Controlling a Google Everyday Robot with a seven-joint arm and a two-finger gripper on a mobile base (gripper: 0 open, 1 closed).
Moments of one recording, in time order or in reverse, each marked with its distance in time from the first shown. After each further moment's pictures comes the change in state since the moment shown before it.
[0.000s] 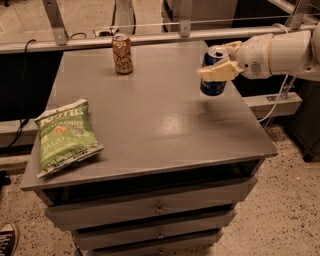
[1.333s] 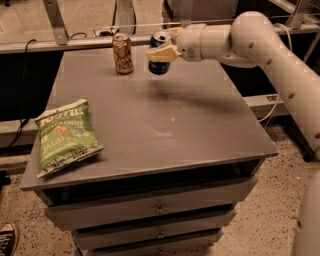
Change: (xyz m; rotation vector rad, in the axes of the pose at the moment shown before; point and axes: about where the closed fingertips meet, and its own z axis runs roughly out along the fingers) arm -0.066 -0.019 0.157 -0.075 -0.205 -0.061
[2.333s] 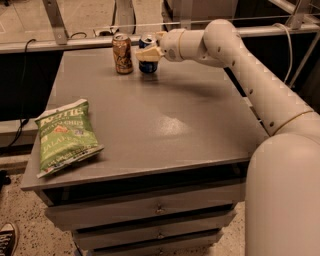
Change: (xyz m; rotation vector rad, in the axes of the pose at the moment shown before) arm 0.032 -0.038 0.076 0.044 0.018 0.032
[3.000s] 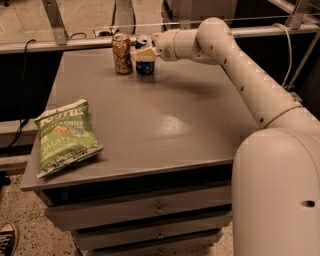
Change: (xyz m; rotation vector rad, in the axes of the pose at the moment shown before) arm 0.008 0.002 0.022 -0.028 0.039 0.042
